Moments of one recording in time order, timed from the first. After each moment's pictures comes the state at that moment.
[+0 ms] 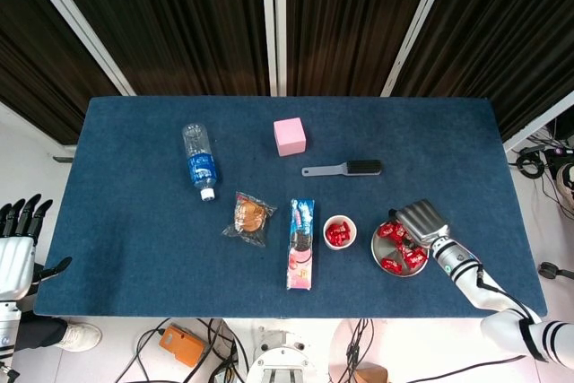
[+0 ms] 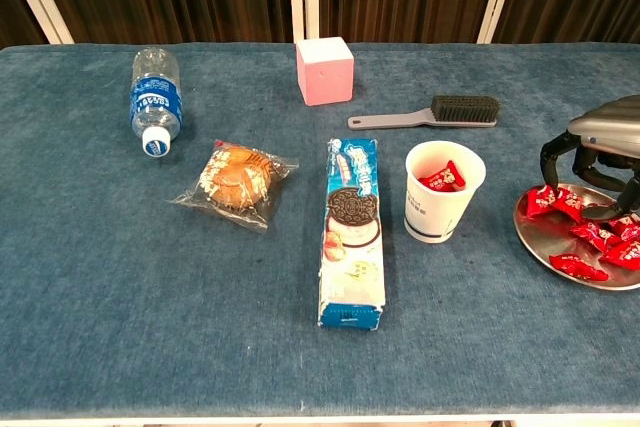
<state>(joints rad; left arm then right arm) -0.03 -1.19 -0.06 -1.51 1.47 1.55 0.08 0.62 -1.29 0.00 -1.49 -1.29 0.82 -0.30</state>
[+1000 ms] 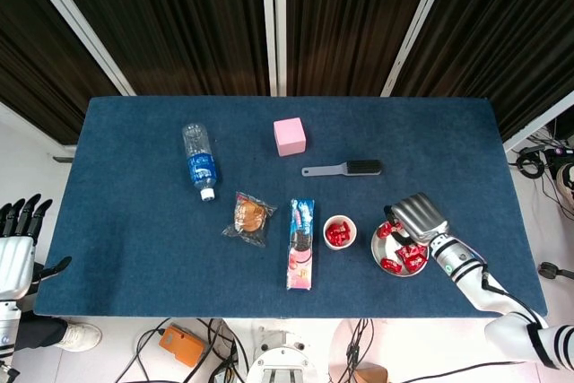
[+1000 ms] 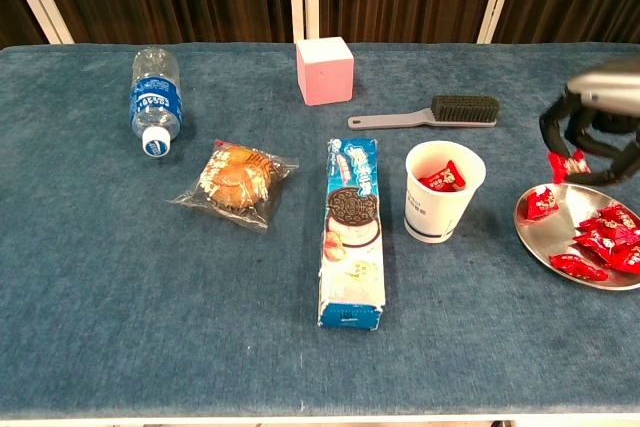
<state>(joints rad) -0.04 -1.20 -0.06 -1.49 1.47 1.54 0.07 0.62 -1.18 0.04 -1.67 -1.33 0.89 -0.26</state>
